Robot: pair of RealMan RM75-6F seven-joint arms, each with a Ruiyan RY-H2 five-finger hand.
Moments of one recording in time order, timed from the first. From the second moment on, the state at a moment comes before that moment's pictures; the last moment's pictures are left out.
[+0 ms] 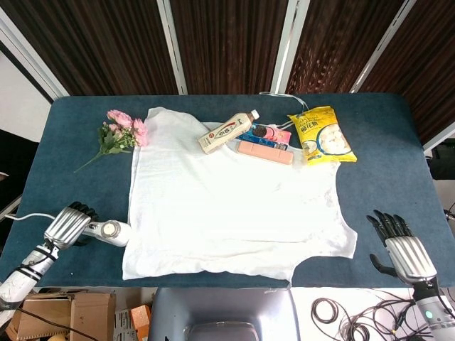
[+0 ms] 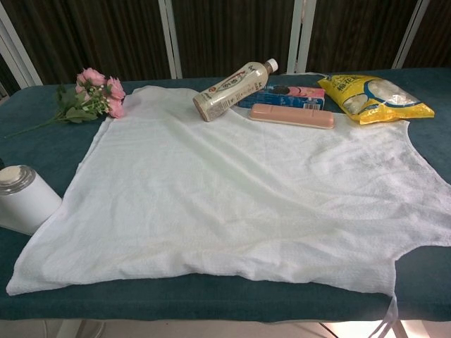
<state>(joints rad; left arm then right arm) -0.47 -1.45 0.12 -0.78 1.68 1.20 -0.25 0.15 -1.06 -0.04 -1.60 -1.52 1.27 -0.01</state>
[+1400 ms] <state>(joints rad) -0.48 -1.54 0.12 -0.60 1.67 1.20 -0.21 0.15 -1.06 -0.04 -1.61 -1.50 1.24 -0.02</state>
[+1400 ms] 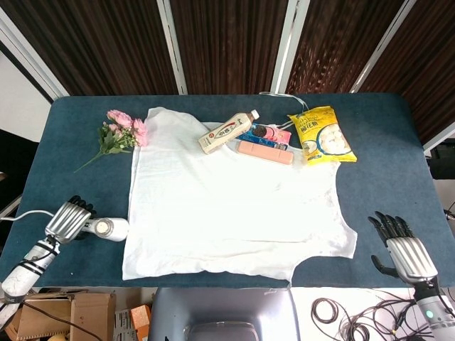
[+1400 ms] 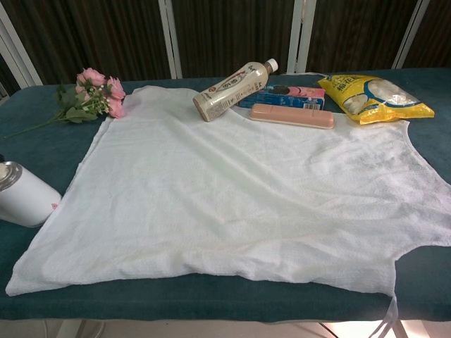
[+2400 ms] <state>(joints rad) -0.48 -1.49 0.09 -0.75 1.64 1.18 0.14 0.15 -1.06 -0.04 -1.61 -1.49 1.24 -0.03</state>
